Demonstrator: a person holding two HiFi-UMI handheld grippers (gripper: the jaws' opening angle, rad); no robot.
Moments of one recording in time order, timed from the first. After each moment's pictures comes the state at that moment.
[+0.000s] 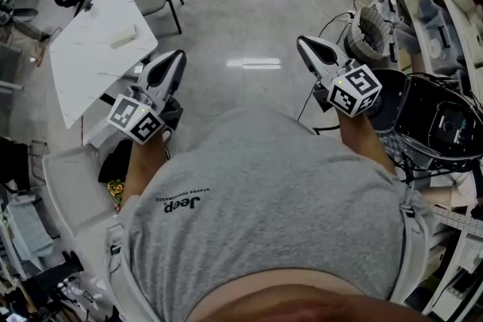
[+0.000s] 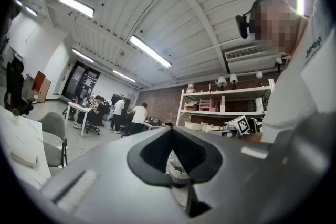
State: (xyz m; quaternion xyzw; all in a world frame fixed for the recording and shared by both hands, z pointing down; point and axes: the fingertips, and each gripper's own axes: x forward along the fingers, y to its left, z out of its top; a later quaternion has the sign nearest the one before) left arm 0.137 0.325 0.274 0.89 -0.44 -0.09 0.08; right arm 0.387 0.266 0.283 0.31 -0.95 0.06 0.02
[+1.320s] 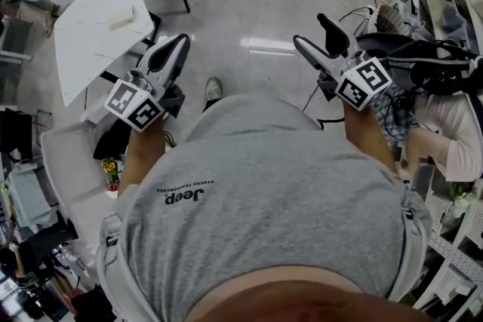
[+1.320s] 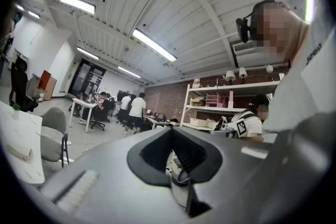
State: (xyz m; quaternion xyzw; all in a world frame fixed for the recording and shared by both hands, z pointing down) left arm 0.195 0.269 0.291 0.88 -0.47 -0.07 0.10; right arm 0.431 0.194 0.304 0.25 -0.97 0.08 -0.02
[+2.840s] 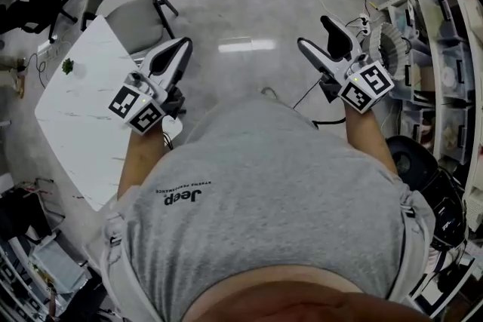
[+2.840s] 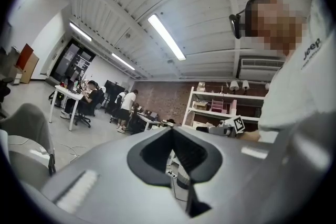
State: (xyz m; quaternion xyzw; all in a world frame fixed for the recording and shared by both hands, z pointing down) left arm -0.051 -0.127 0.323 0.92 -0.36 -0.08 0.13; right arm 0.197 -0.158 0.308 0.34 -0.93 0.09 0.02
